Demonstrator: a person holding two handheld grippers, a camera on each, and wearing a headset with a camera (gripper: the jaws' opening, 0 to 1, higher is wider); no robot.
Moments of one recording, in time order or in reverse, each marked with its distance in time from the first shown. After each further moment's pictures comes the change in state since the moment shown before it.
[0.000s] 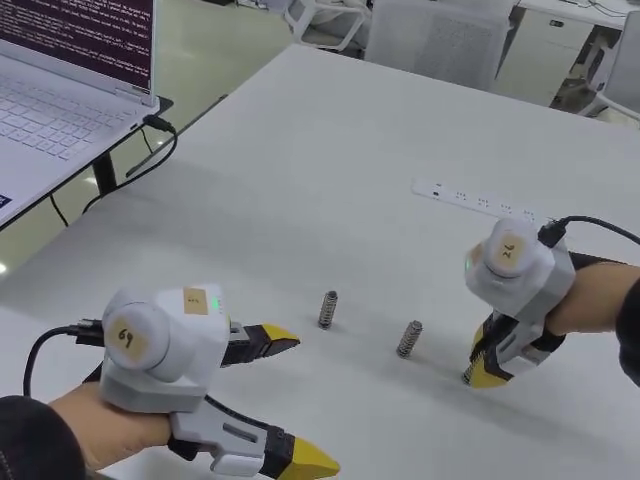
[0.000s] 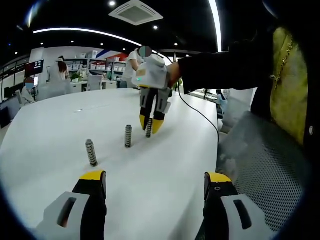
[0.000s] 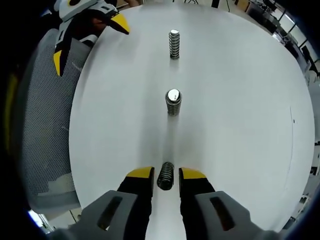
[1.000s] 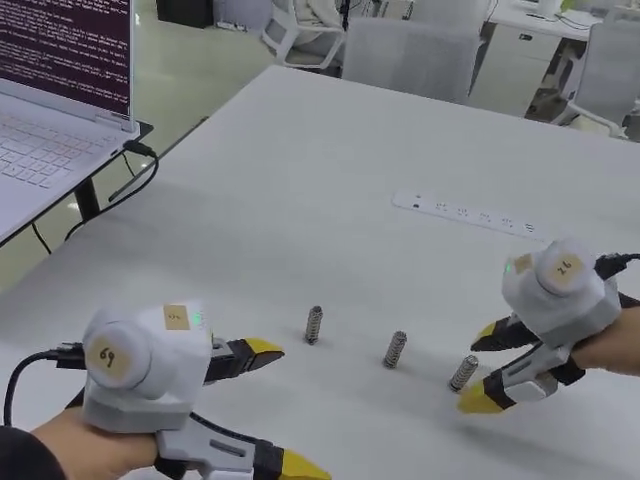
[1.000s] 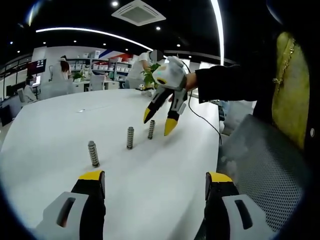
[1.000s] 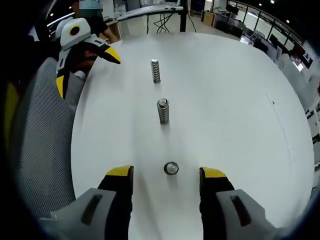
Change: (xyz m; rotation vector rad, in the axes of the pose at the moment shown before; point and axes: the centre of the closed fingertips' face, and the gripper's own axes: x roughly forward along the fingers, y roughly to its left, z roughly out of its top) left arm -0.003 0.001 0.005 -0.016 -0.006 0.017; right arm -0.021 0.004 0.002 0.208 -0.327 -0.115
